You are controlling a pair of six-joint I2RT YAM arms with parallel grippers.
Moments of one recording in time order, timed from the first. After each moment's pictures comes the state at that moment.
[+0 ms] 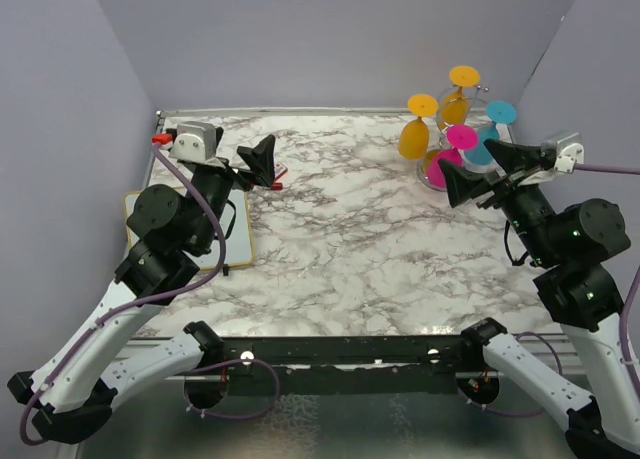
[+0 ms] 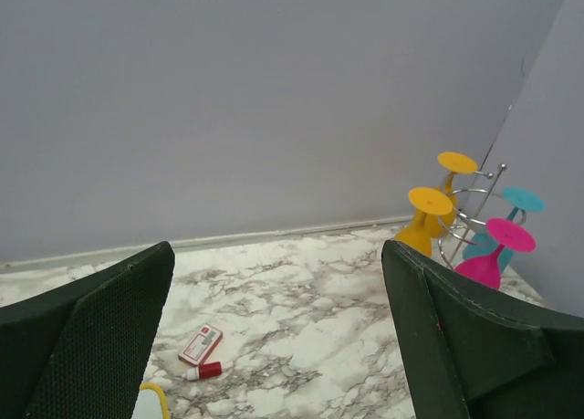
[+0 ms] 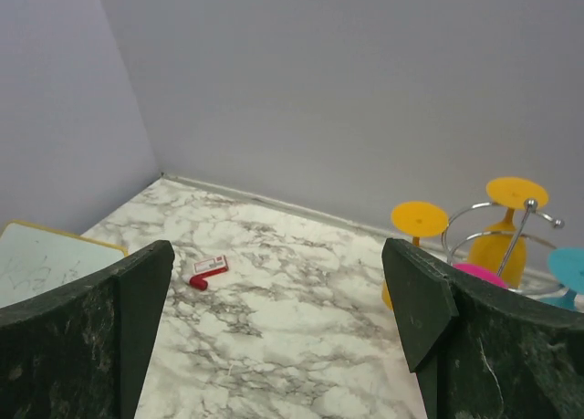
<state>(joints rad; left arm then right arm) -0.76 0.82 1.17 -0.06 -0.44 -0.03 0.44 0.68 1.17 -0.23 -0.03 0.02</state>
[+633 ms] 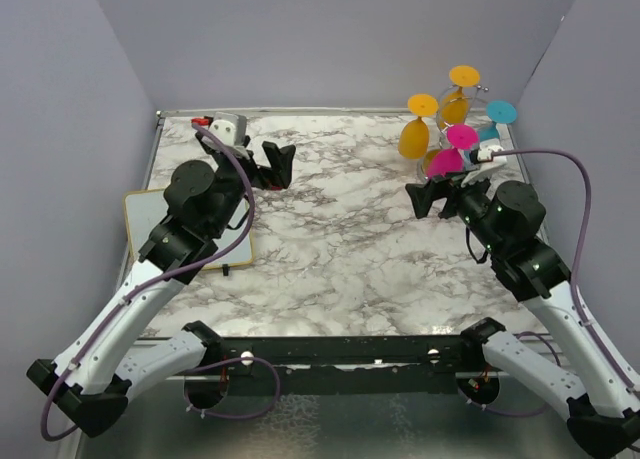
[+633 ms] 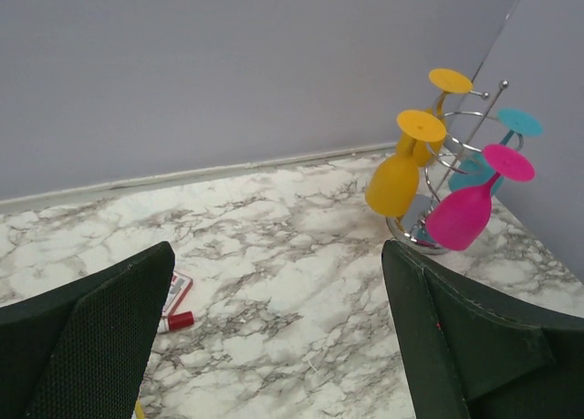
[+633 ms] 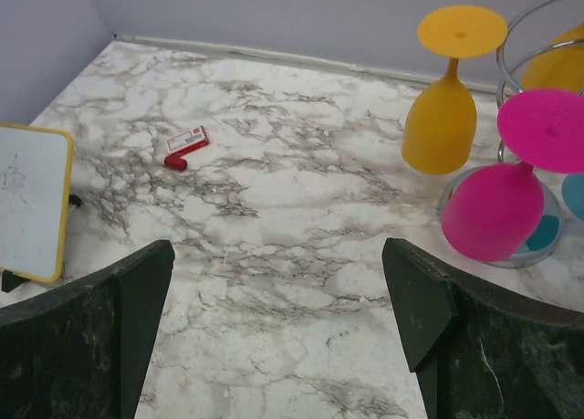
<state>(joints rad) -0.62 0.90 1.12 -0.12 -0.23 -0.17 0.47 0.74 0.94 -0.29 0.06 0.12</state>
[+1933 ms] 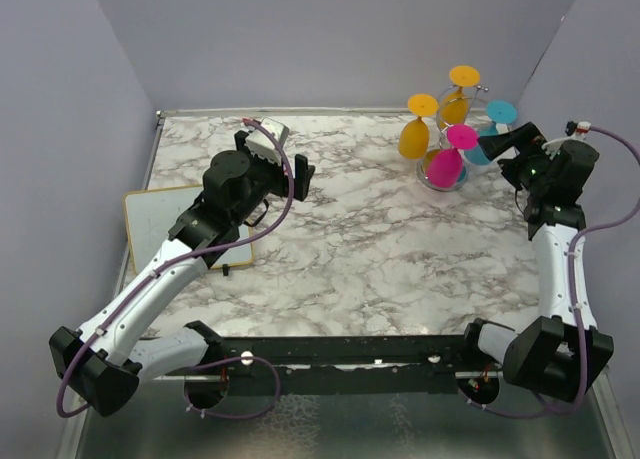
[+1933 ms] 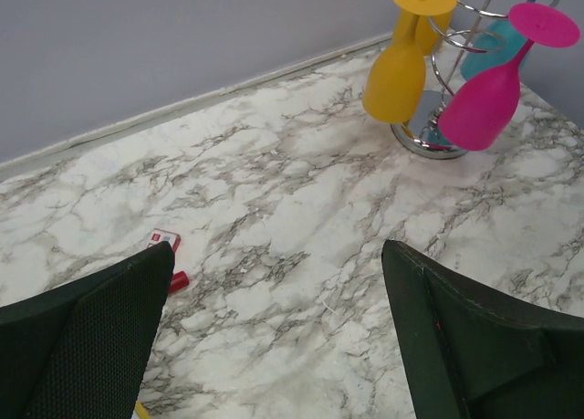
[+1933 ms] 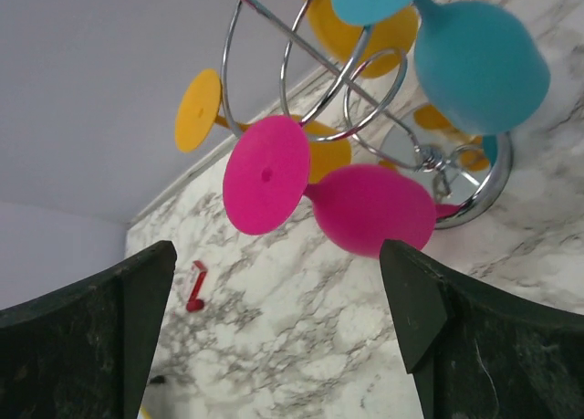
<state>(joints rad) -0.60 1.06 1.07 -0.14 -0.07 -0.07 -0.31 1.13 1.01 -0.12 -0.38 0.63</state>
